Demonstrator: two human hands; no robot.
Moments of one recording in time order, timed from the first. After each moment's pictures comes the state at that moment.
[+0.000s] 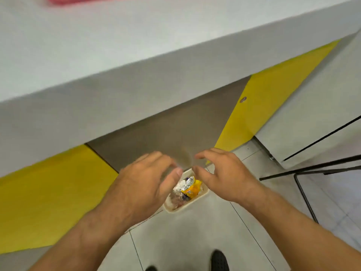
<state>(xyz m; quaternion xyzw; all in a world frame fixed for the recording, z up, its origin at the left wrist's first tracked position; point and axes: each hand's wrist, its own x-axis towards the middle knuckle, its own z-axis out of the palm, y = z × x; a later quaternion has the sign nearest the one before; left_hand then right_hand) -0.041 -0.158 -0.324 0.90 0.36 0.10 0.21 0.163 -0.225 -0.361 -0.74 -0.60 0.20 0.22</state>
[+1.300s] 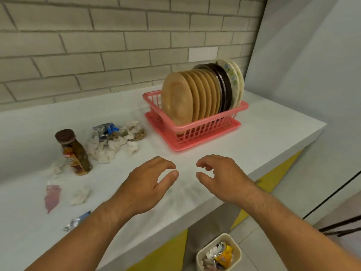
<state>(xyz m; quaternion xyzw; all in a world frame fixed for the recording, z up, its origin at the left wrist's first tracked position) -0.220 -0.013 -0.088 0.89 0.31 0.23 0.24 -0.010 -0.107 -0.078 -0.73 -0.62 0.12 0.25</state>
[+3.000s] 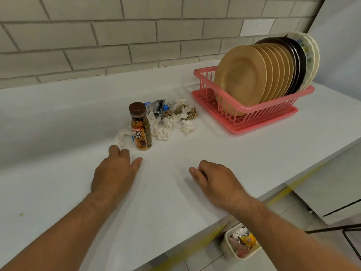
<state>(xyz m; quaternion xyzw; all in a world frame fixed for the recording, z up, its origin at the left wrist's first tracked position) -0.411 0.076 -0.142 0.78 0.62 0.09 0.02 -0.176 -0.038 -0.146 -0.72 -0.66 0.11 0.19</state>
